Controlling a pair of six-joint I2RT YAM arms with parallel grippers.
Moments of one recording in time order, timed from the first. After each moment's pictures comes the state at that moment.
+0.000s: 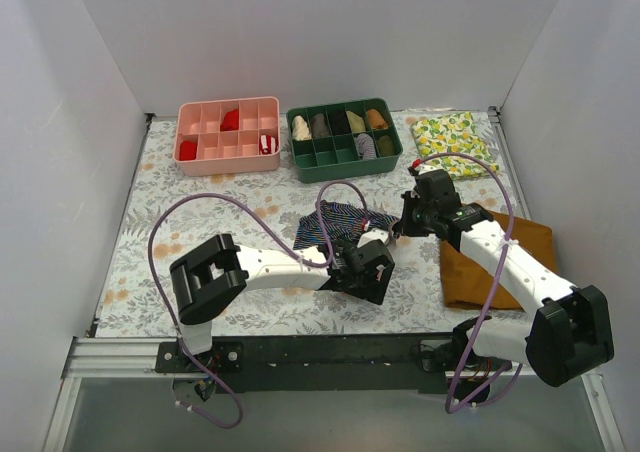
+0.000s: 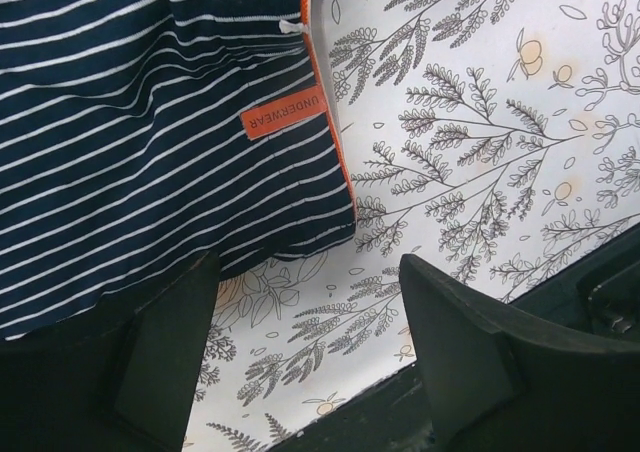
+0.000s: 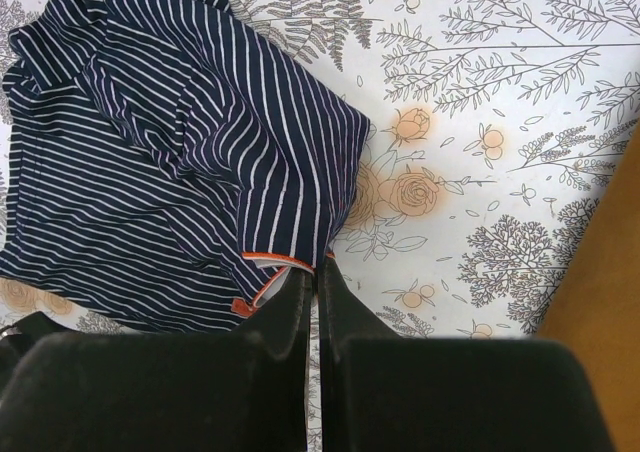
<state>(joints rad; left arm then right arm) -1.22 1.82 1.18 -0.37 -0.17 -0.74 0.44 1.21 0.85 -0.51 -0.01 0.36</state>
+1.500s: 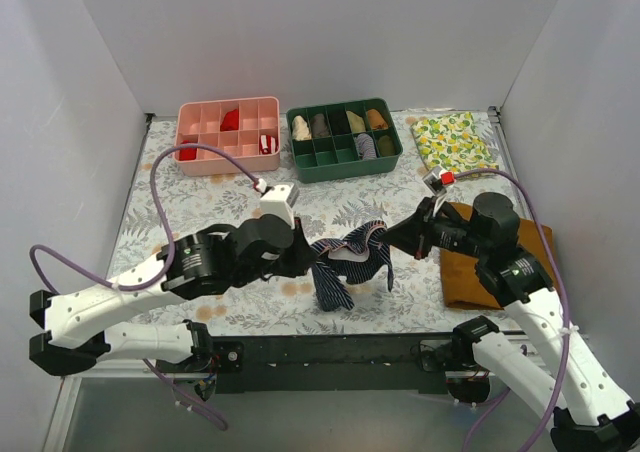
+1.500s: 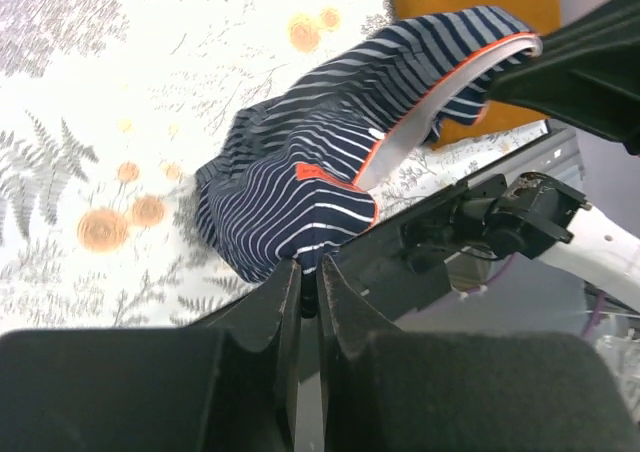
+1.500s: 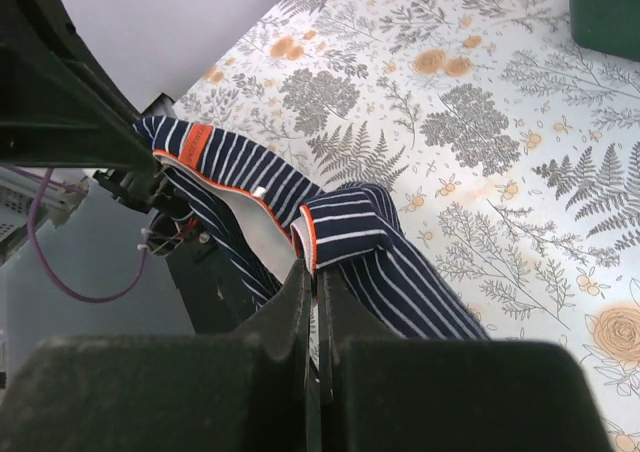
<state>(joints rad) -1.24 1.07 1.25 -0.82 -0.39 -0.87 0.44 0.70 0.78 -0.34 -0.69 0.34</state>
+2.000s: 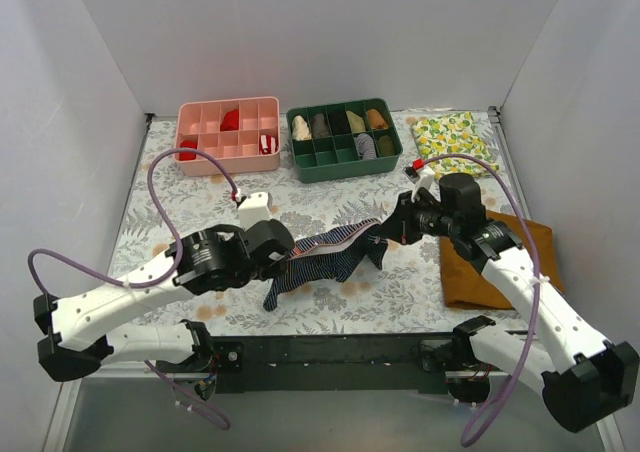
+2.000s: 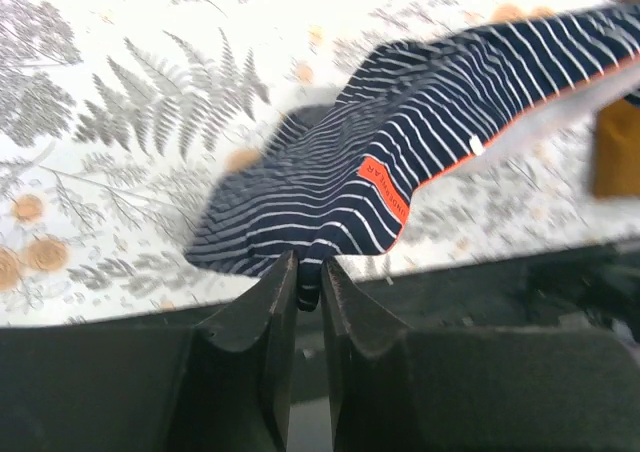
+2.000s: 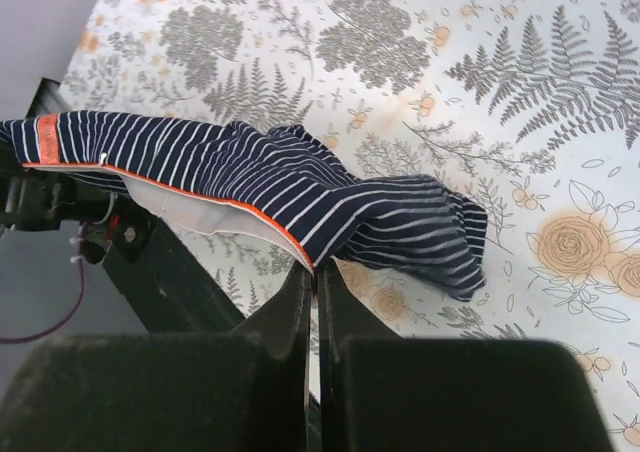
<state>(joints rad) -1.19 1.04 1.22 -1.14 -0.52 -1.08 0.44 0.92 0.83 -0.43 -0.55 0.31</state>
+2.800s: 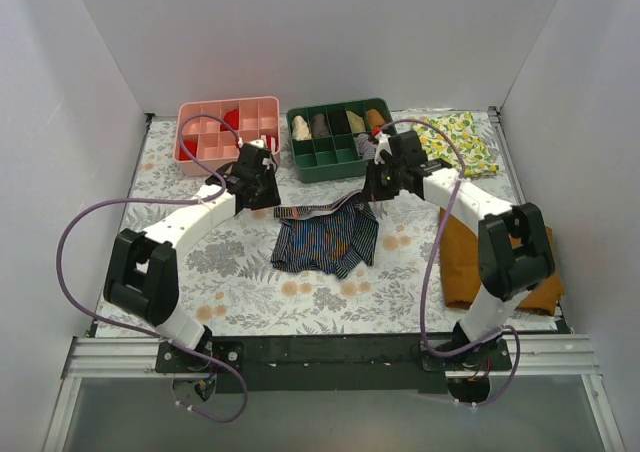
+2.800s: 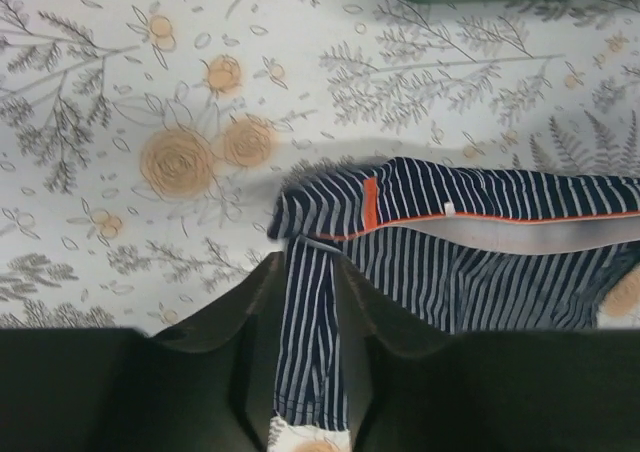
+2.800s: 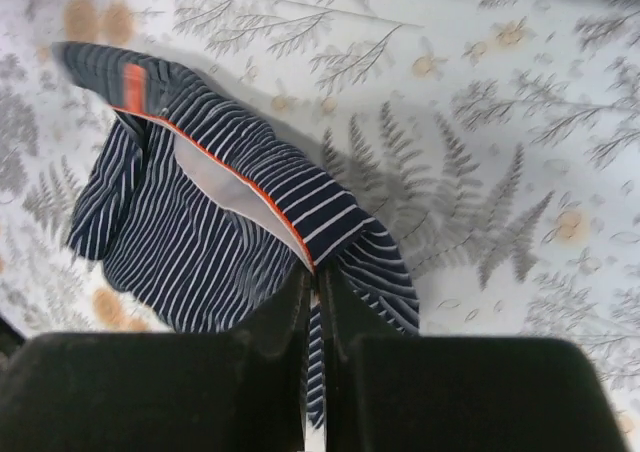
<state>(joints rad) -0.44 1.55 1.14 -0.46 -0.13 -0.54 0.42 1.66 1.18 -0.35 -0.39 0.24</state>
